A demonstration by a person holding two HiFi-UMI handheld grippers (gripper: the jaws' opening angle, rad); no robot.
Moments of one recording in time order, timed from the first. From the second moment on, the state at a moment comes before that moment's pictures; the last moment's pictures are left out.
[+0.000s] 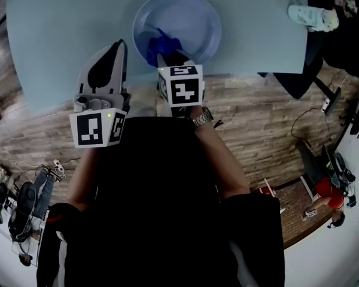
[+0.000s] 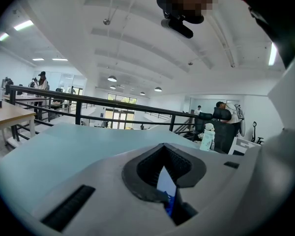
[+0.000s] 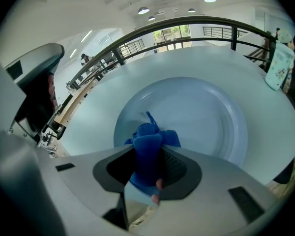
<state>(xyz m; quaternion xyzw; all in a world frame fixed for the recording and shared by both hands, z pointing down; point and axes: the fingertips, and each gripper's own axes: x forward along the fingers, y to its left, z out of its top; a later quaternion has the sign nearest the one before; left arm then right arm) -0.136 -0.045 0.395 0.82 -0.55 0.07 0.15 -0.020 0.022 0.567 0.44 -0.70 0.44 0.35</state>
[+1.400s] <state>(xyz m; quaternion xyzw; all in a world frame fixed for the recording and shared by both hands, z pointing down) -0.053 -0.077 0.391 0.82 -0.55 0.07 0.15 0.065 0.013 0.570 0.44 -0.69 0.45 0.37</state>
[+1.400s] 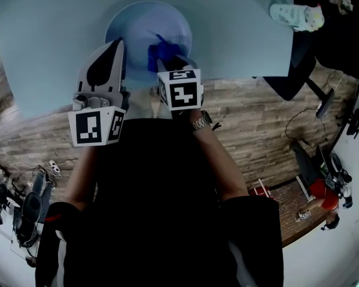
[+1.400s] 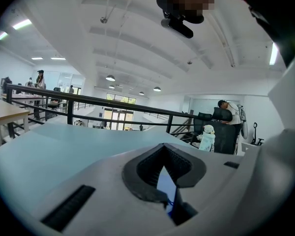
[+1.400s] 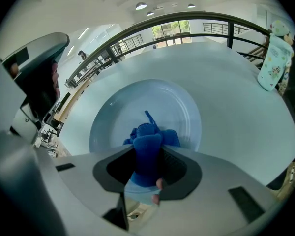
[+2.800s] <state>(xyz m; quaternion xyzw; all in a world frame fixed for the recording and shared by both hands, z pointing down) -0.057 -0.113 0.396 0.76 -0.63 0.05 0.16 0.088 -0.054 0.571 0.37 -0.72 0.41 0.42</state>
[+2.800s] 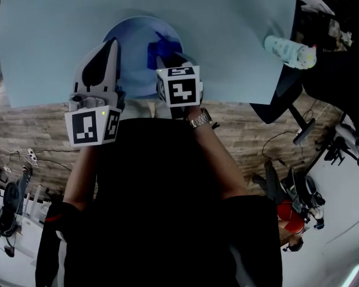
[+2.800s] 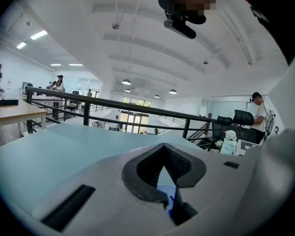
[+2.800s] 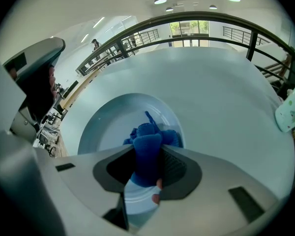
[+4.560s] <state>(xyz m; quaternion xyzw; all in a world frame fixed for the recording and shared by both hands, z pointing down) -0.156 -0.126 0.418 0.76 -0.62 0.06 0.18 -0.009 -0.102 0.576 0.42 -0.71 0.41 0.39</state>
